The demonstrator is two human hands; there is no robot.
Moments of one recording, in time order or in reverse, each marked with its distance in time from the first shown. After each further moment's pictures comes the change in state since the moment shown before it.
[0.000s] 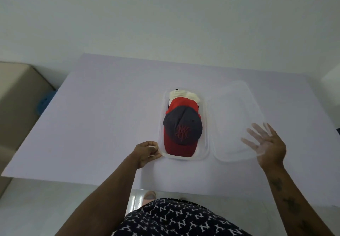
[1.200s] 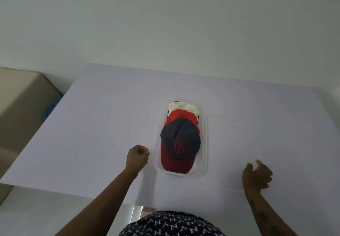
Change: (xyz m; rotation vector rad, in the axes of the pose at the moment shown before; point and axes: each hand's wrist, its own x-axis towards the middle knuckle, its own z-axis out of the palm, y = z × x) left_hand -0.003 0.014 0.017 0.429 0.417 0.326; right_hand 0.052 0.095 -0.033 -1.075 0.382 -0.149
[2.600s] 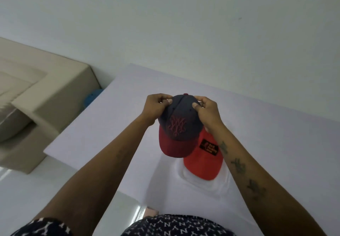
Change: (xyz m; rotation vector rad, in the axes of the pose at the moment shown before) left_hand 0.039 0.151 -0.082 -0.207 0.077 0.419; right_hand -0.118 -0.311 0.074 0.396 -0.881 -0.564
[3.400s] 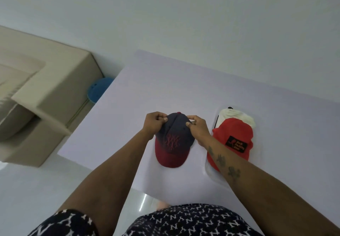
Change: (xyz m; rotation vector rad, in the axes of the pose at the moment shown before) left_hand 0.029 -0.130 -0.073 0.087 -0.026 -0.299; right_hand 0.011 0.091 0.129 -0.186 -0.098 0.305
